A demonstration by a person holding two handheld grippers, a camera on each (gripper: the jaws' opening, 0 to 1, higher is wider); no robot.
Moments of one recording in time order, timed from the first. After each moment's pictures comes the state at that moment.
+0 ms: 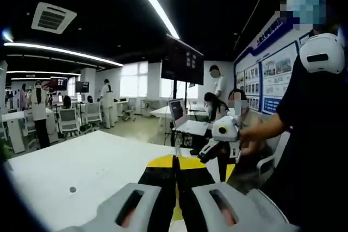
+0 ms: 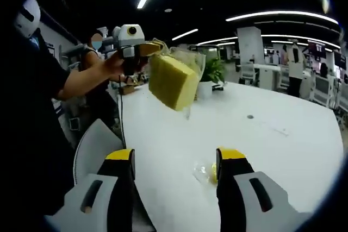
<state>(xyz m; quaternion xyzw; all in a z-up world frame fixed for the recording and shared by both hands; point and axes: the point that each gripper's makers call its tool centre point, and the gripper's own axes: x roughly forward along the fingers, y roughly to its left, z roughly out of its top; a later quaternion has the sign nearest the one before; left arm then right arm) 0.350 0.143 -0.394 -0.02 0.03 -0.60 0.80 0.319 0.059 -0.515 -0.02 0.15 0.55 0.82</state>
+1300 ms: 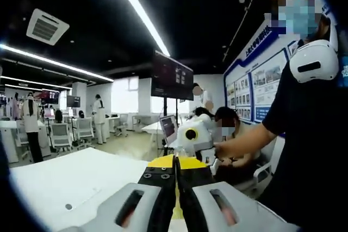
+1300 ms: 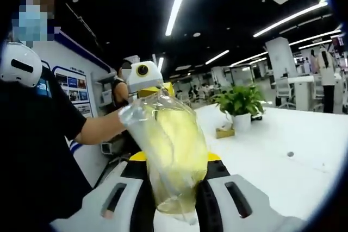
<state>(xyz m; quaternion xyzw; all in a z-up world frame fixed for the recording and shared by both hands) 0.339 0.136 -0.365 -0.03 -0.02 -0.62 0.79 0.335 0.149 -0.438 0.07 0.10 0.66 0.74</state>
